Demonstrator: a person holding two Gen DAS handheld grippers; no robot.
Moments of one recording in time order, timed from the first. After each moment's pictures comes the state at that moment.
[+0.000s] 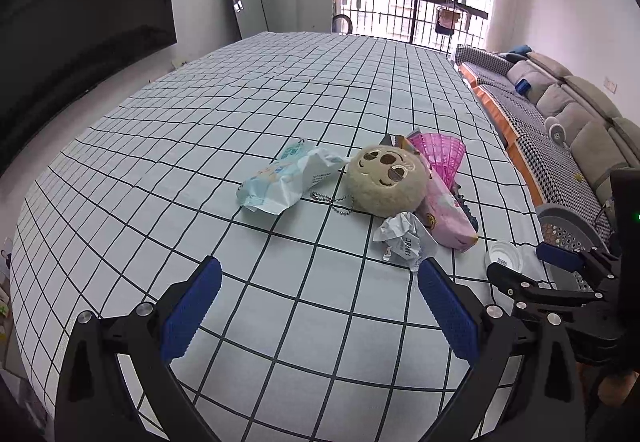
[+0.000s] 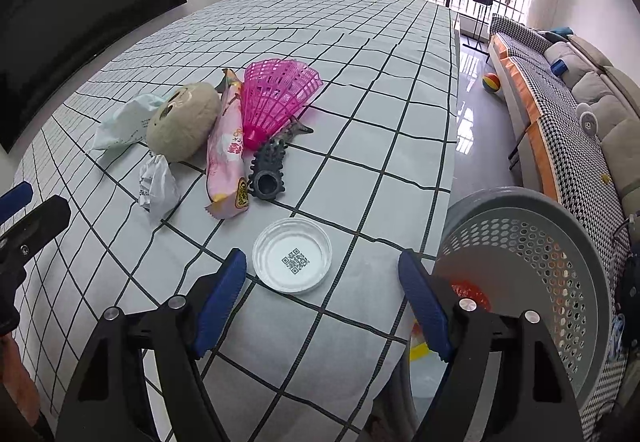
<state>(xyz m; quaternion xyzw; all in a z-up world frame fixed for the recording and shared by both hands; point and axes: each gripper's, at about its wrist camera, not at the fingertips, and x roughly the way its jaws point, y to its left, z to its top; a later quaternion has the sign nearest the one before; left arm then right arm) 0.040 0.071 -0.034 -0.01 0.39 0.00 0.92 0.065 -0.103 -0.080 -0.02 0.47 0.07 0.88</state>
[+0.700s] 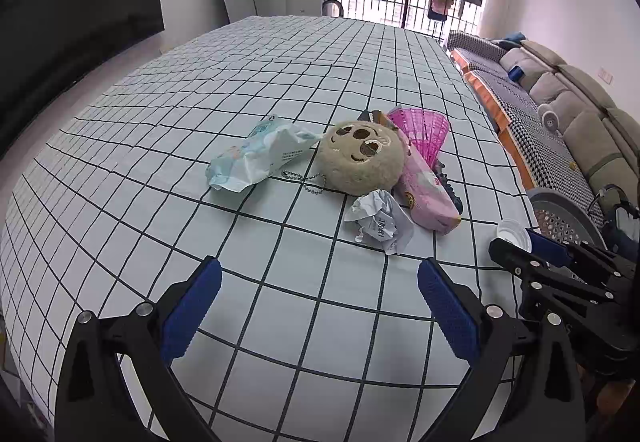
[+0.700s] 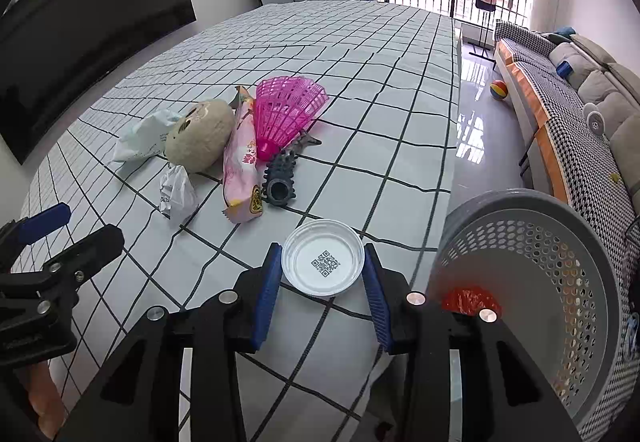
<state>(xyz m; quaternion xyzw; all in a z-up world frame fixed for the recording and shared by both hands) 0.041 0.051 -0.044 -0.01 0.41 -0.02 0.91 0.048 -0.112 -0.072 0.01 0.44 0.09 0.89</state>
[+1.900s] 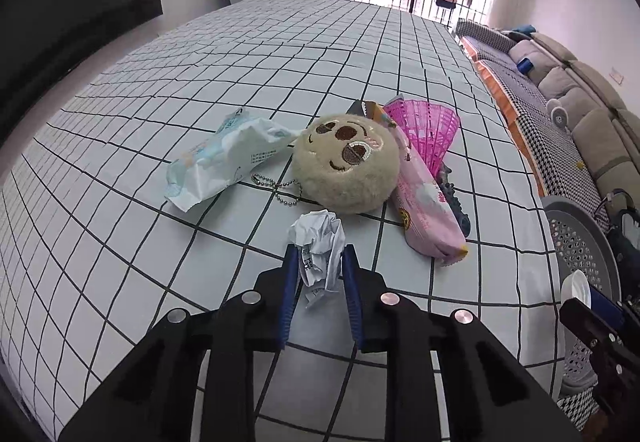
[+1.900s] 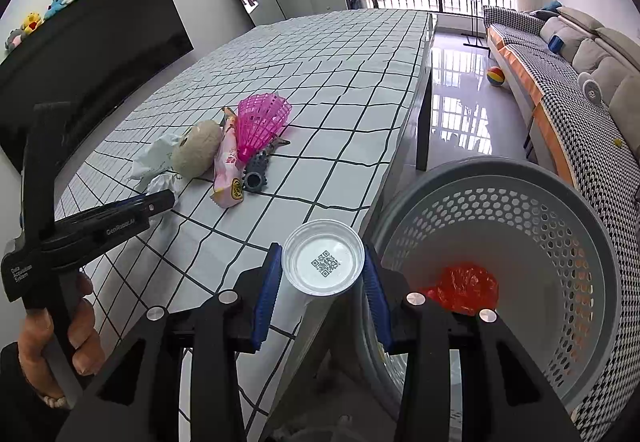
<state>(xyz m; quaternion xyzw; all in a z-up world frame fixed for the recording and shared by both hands) 0.072 0.035 -0.057 -0.01 0.44 -0.01 0.90 0.011 -0.162 -0.058 0.07 0.42 0.10 0.90</state>
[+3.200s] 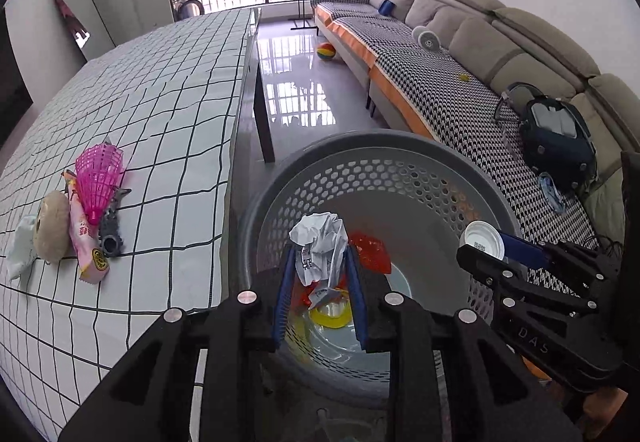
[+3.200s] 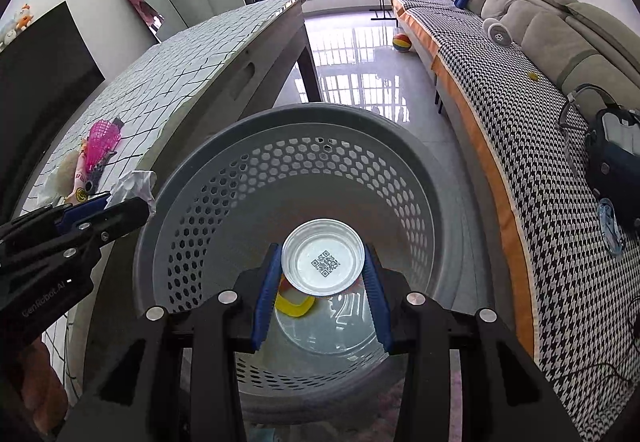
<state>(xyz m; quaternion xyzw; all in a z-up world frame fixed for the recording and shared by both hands) 0.034 -0.191 -0.058 0.11 0.43 -0.22 0.87 -0.031 -0.330 -0.091 0.12 0.45 -0.04 0.89</state>
